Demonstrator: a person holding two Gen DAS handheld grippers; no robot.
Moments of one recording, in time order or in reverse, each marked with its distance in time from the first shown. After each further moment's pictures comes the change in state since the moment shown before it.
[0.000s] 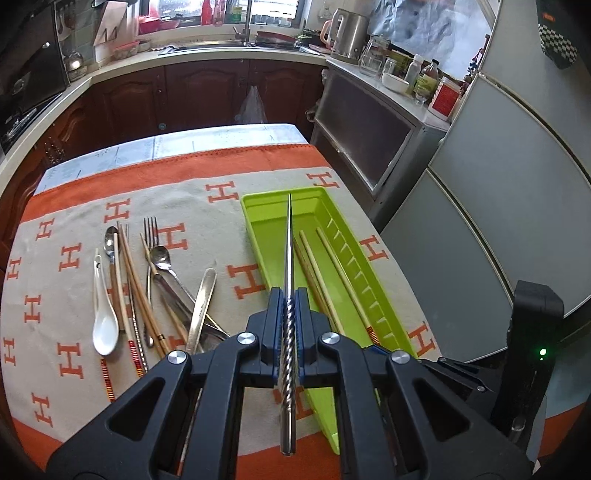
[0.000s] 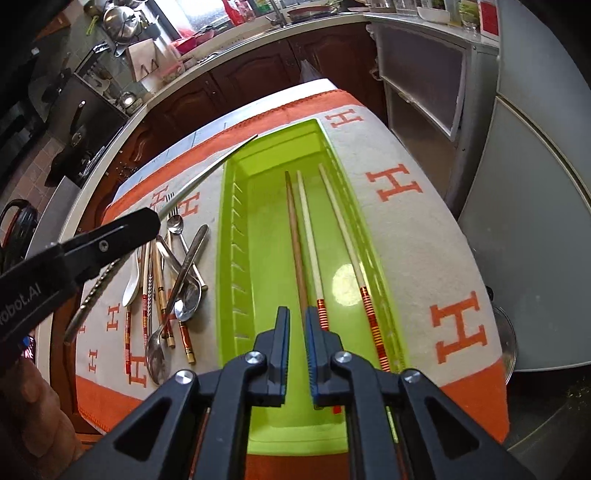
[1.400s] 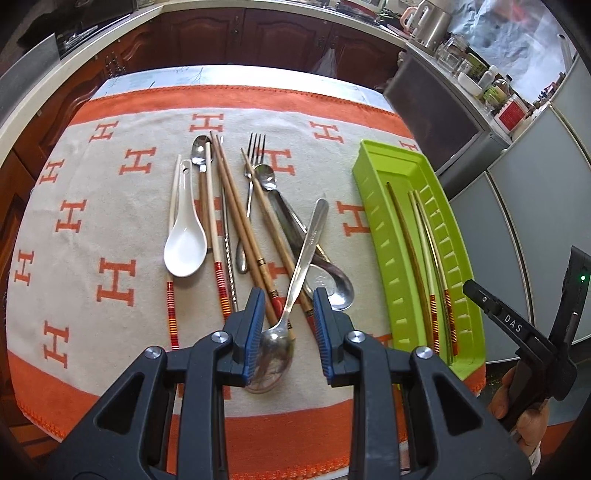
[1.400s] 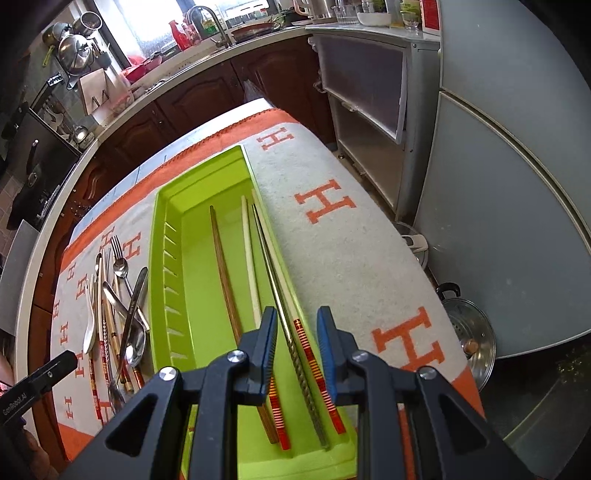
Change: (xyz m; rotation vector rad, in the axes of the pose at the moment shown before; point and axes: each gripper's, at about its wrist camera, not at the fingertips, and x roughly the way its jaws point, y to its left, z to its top) left arm -0.002 0.122 -0.055 -0.242 0.143 0.092; right arm 0.006 -0.026 0.011 0.112 -0.084 -0.162
